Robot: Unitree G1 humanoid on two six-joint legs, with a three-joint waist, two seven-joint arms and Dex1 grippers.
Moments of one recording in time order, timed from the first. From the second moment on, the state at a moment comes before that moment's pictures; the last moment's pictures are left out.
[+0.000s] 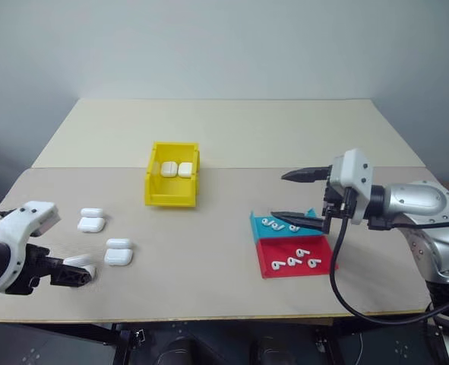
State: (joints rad) left arm 0.34 1.62 0.70 -0.22 -1.97 1.43 0.23; right arm -0.50 -0.82 -0.04 -0.33 0.48 0.48 1.06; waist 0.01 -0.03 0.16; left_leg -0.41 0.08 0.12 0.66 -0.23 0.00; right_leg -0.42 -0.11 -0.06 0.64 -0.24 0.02
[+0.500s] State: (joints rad) left arm 0.45 1.32 0.63 -0.47 -1.97 0.97 0.67; right arm -0.58 -0.84 -0.01 -0.29 0.49 0.51 1.11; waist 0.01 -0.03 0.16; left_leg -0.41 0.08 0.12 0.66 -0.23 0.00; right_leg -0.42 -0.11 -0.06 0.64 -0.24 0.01
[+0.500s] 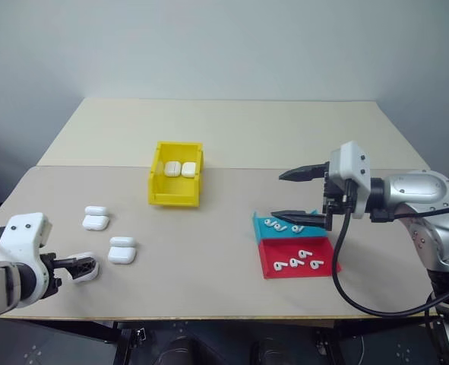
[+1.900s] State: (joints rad) left arm -0.02 1.05 0.33 -0.19 -1.97 1.18 1.00; right arm -0.54 -0.83 -0.01 -0.35 0.51 0.53 1.07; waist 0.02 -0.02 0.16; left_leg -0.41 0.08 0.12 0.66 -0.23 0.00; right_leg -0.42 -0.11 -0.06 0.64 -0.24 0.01
